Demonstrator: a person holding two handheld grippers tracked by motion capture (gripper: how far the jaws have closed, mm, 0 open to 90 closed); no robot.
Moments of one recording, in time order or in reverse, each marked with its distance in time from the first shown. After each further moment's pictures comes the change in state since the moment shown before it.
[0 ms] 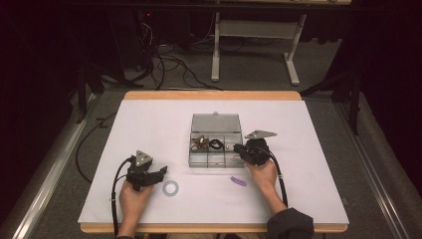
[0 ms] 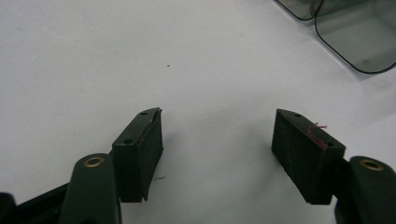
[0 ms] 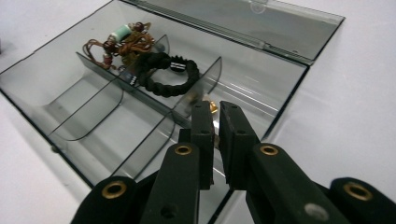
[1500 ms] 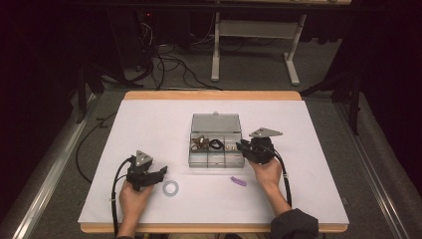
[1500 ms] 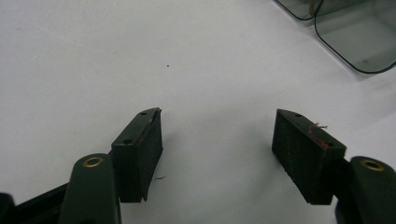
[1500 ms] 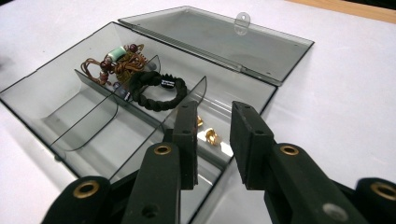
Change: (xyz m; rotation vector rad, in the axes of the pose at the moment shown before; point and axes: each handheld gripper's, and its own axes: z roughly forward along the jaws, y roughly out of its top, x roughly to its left) left arm 0.000 0.000 0.000 0.000 -0.001 0.000; right arm -0.002 0.005 -0.019 -0.056 -0.036 -0.009
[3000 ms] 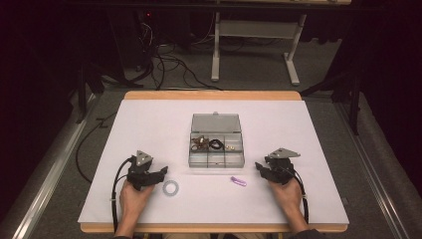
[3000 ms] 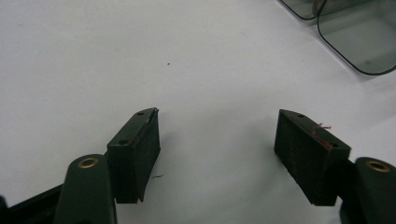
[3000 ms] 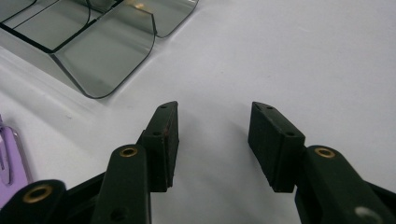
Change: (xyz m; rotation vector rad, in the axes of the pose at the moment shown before) left arm -0.003 0.001 0.000 0.007 0.016 -0.021; right arm -0.028 -0.071 -0.027 0.103 -0.124 -0.018
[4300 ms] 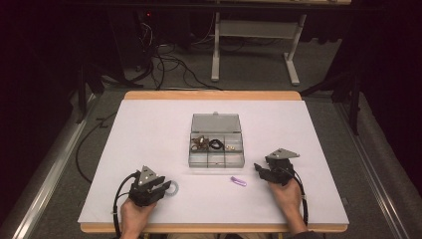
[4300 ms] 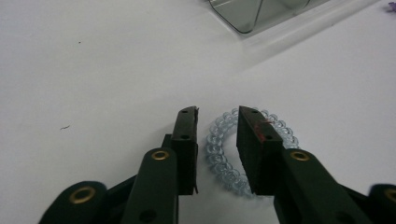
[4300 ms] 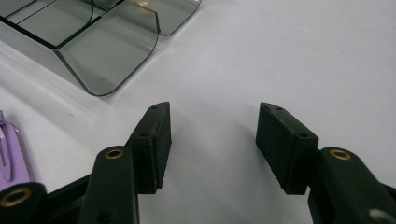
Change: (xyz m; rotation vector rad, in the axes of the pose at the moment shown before) left arm -0.039 -0.020 -0.036 0.012 -0.135 0.108; right arm 0.002 -0.001 0.000 0.000 0.000 -0.011
